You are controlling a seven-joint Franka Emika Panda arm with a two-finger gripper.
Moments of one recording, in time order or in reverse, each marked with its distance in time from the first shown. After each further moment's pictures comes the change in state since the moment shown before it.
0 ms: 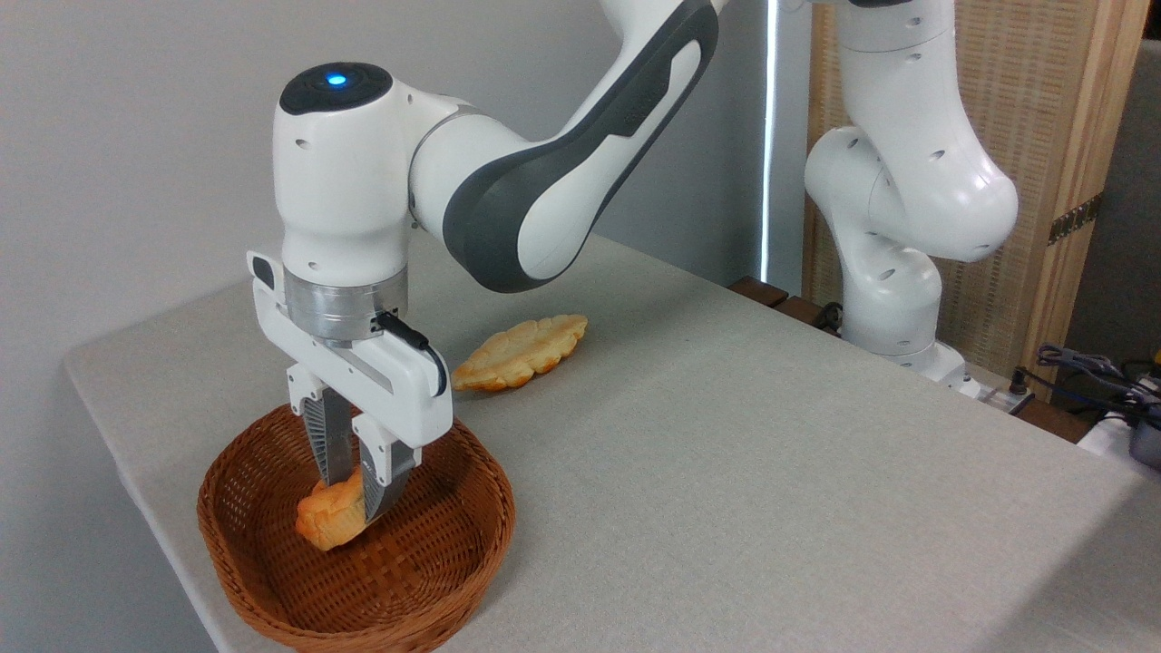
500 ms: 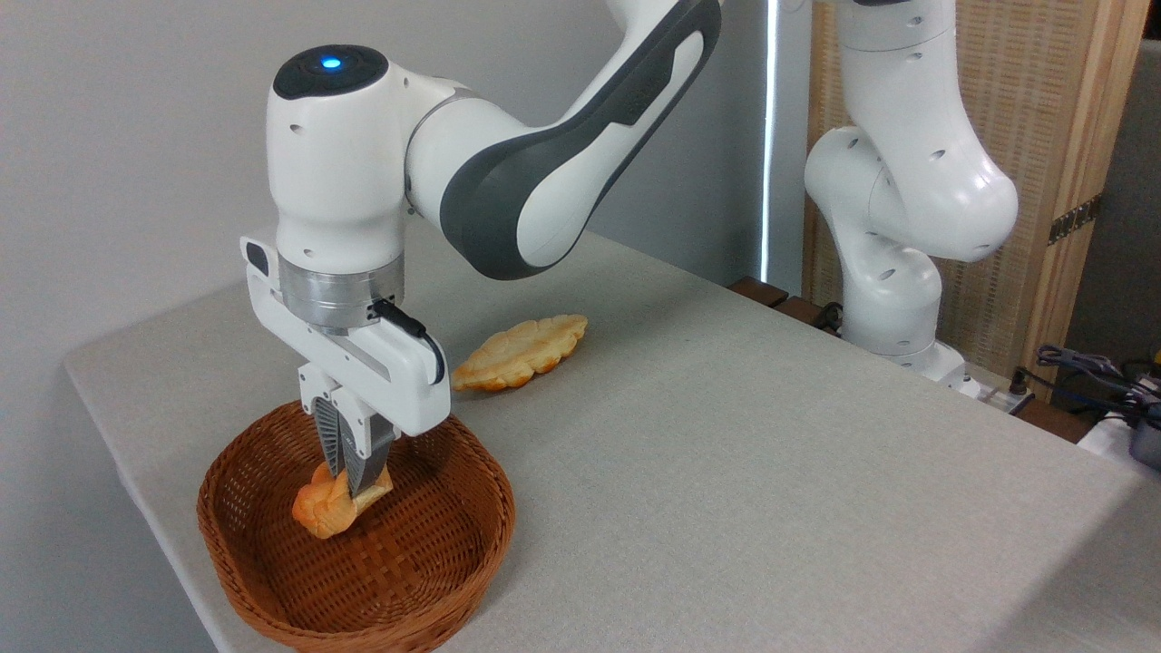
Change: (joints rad) arm 0.001 -0.007 0.003 0.026 -0.024 -0.049 0.000
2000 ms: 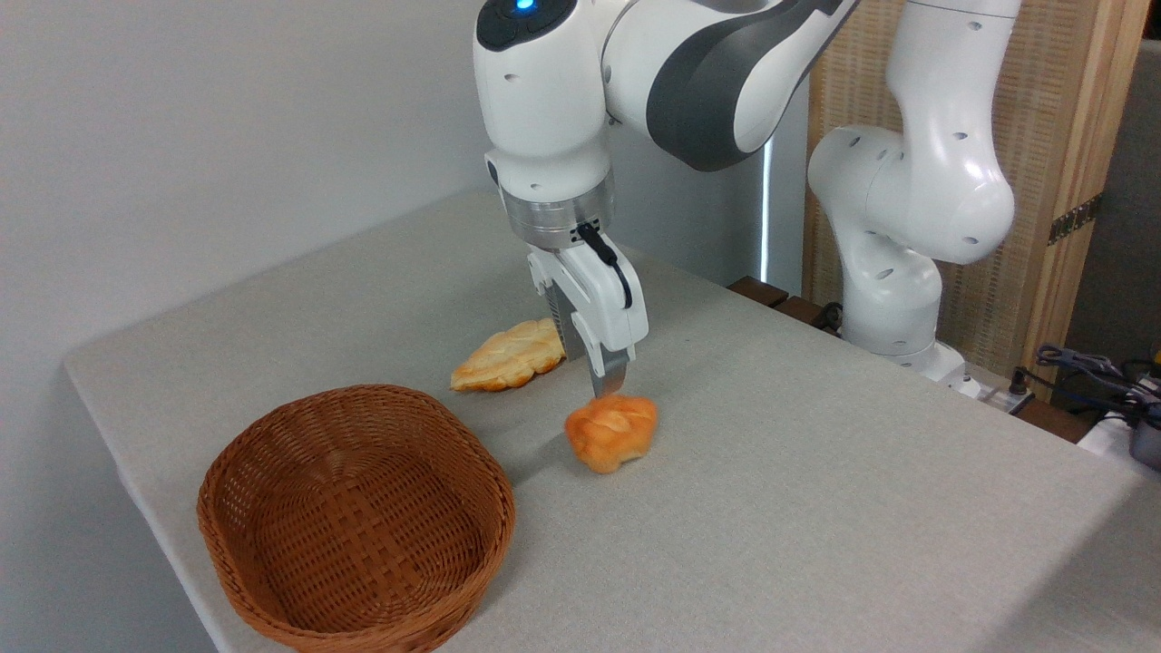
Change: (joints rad) arm -0.084 -0.473 0.149 -0.450 0.072 -0.347 0.422
